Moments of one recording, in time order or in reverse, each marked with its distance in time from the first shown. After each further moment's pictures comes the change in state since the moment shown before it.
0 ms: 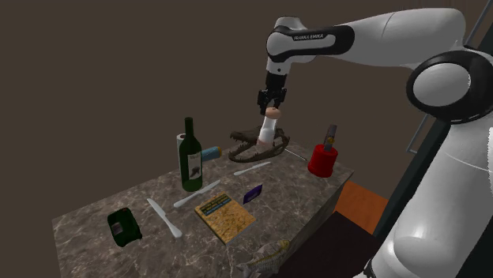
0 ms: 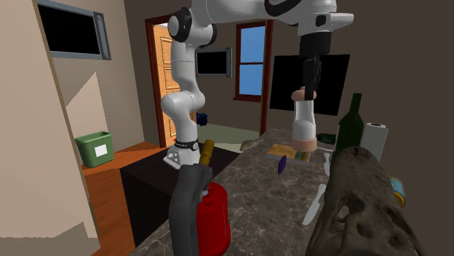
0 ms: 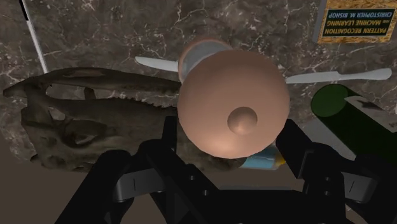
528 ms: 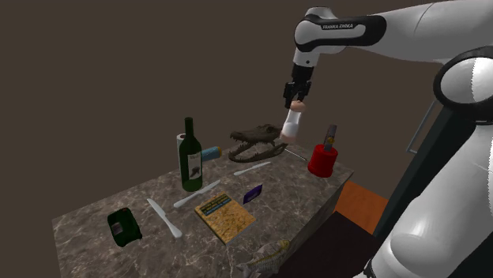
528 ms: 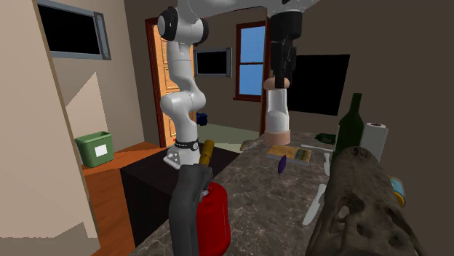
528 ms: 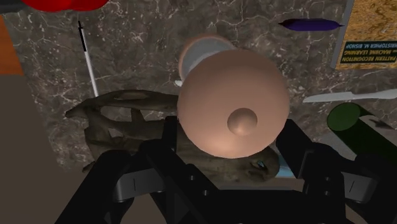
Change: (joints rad) arm -0.070 -0.131 -0.075 -0.062 -0.017 -0.069 -0.141
